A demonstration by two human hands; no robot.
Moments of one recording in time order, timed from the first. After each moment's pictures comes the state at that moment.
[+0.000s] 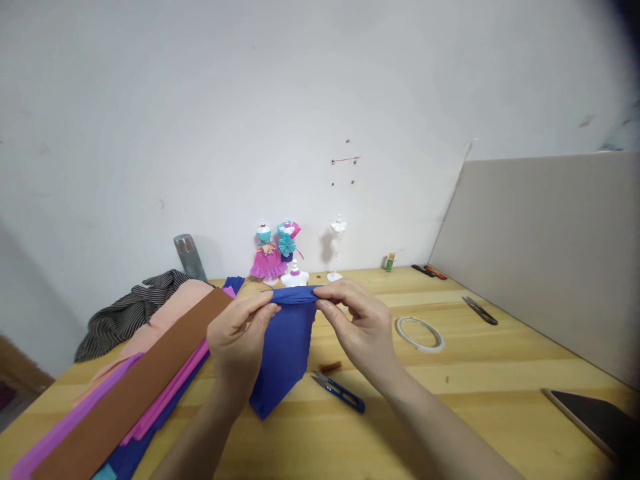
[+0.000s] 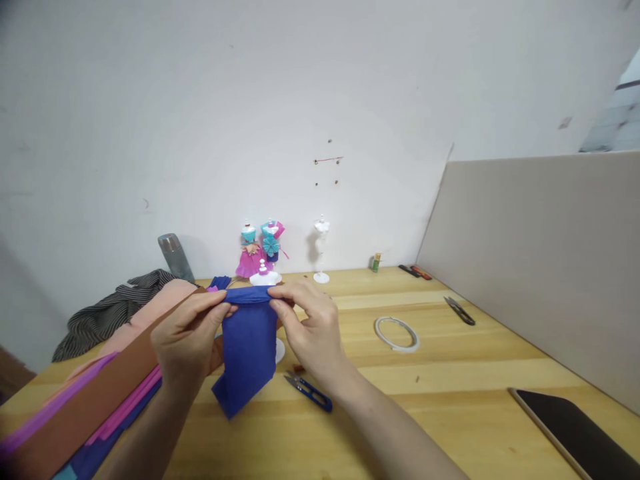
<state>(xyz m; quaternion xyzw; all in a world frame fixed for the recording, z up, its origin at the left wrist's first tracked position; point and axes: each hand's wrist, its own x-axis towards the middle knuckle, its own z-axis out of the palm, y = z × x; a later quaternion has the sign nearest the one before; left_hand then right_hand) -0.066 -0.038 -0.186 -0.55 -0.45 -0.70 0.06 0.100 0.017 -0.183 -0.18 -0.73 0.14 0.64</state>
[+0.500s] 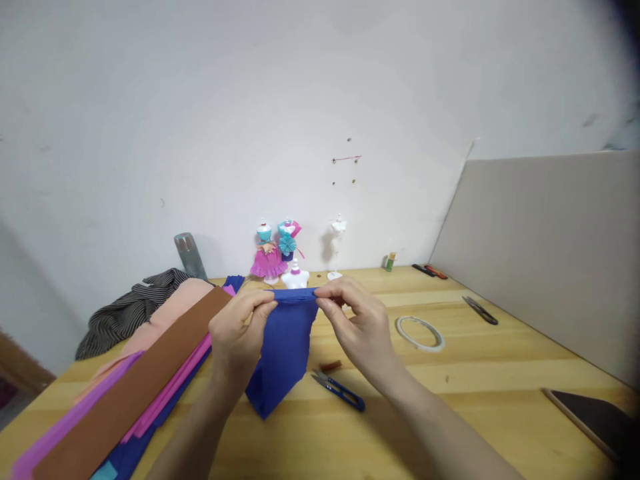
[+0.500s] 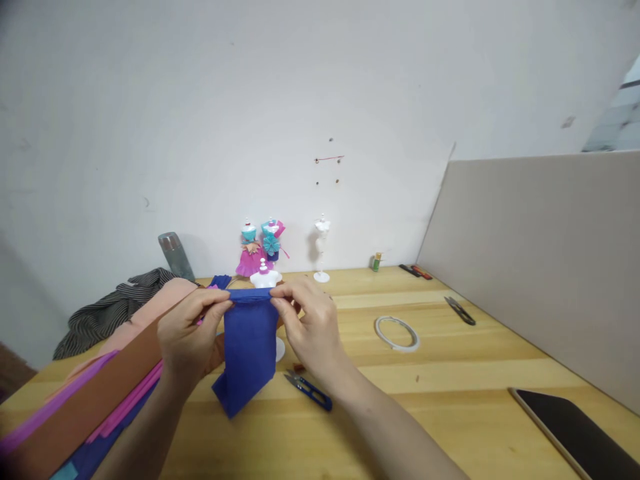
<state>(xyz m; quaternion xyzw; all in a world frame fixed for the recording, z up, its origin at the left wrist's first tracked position) -0.077 -0.038 -0.181 -0.62 -0.49 -0.60 0.15 0.099 0.016 -0.179 -0.22 -0.74 0.12 0.62</state>
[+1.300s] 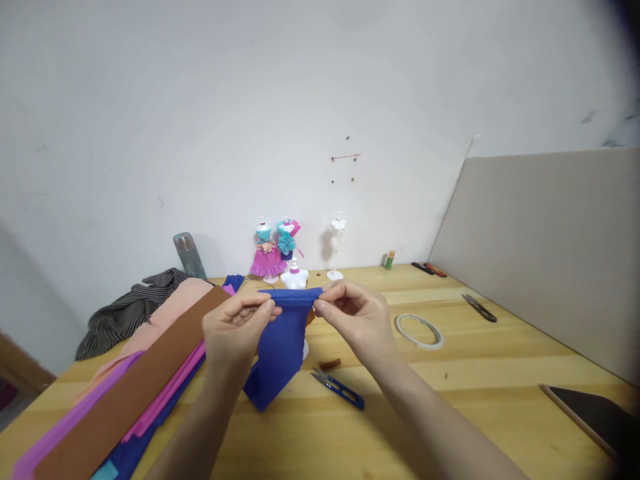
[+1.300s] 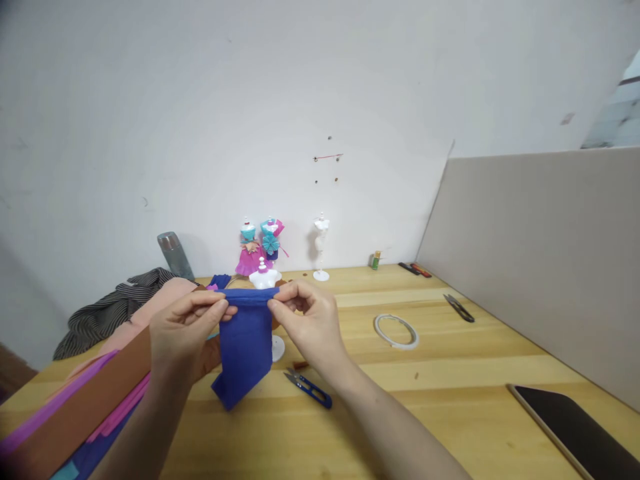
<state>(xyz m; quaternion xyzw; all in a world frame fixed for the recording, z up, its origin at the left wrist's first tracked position) -0.064 -0.044 -0.173 -0.46 -0.47 -0.73 -0.20 0.096 0.015 -0.178 -0.25 -0.63 0.40 0.61</state>
